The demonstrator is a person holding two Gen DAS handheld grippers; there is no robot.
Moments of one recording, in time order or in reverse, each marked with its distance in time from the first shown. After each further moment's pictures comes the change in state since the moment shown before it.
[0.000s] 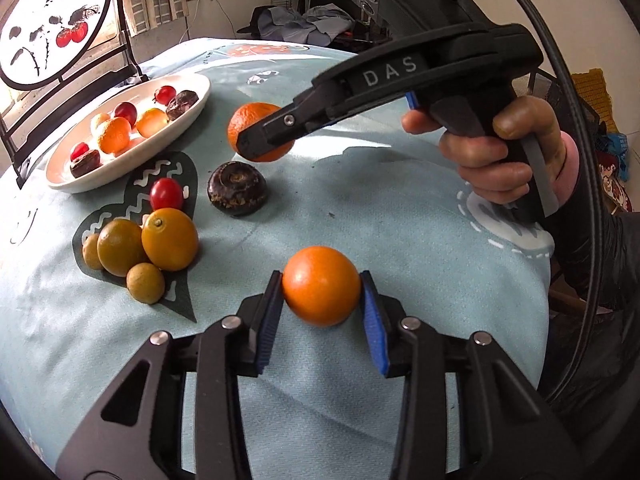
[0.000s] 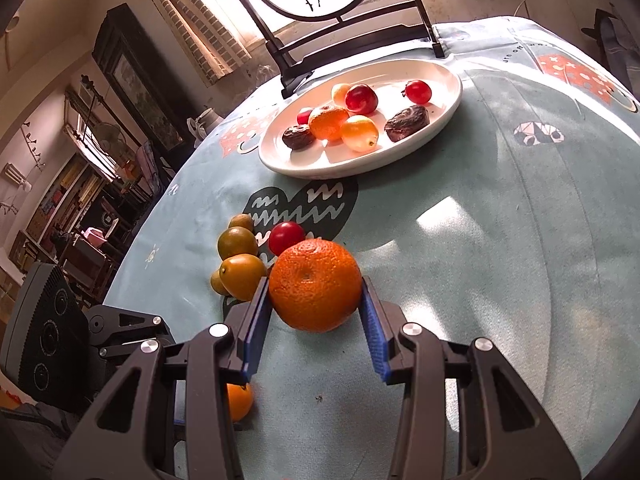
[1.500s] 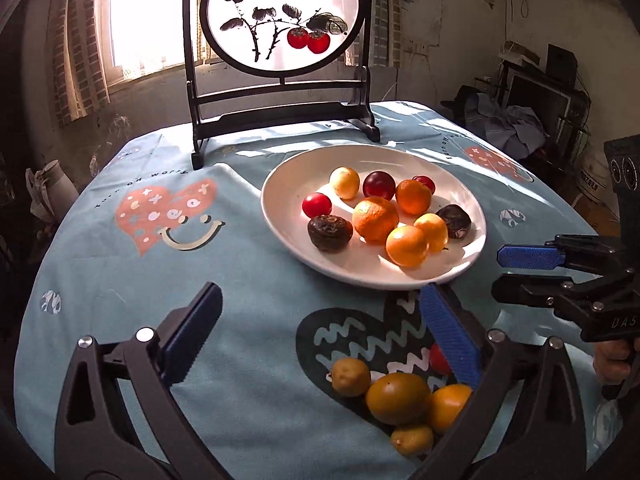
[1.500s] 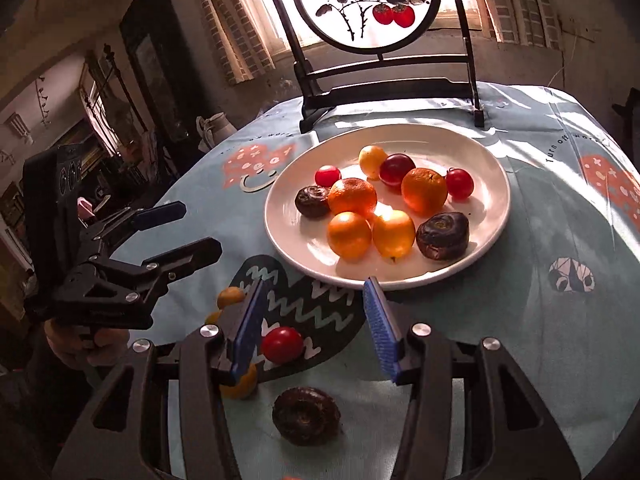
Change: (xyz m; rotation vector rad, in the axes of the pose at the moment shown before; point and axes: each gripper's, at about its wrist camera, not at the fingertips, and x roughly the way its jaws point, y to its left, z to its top) left arm -0.036 0.142 0.041 -0.453 -0.210 0.524; right arm 0.030 0.025 0.062 -0.220 -0.053 -0.052
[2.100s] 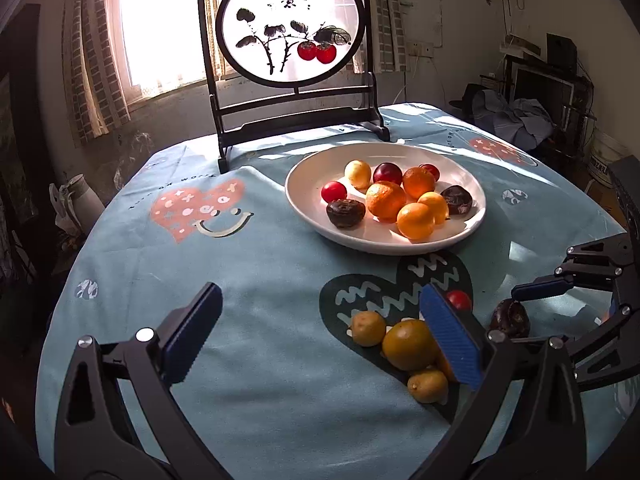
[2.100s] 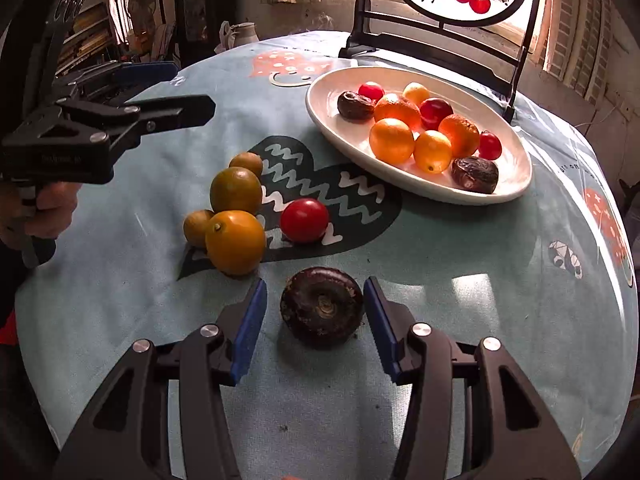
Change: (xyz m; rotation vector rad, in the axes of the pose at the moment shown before) left arm -0.033 0.000 -0.024 0.030 -0.038 0.069; right arm 0.014 0.041 -0.054 -0.294 0.210 -0.125
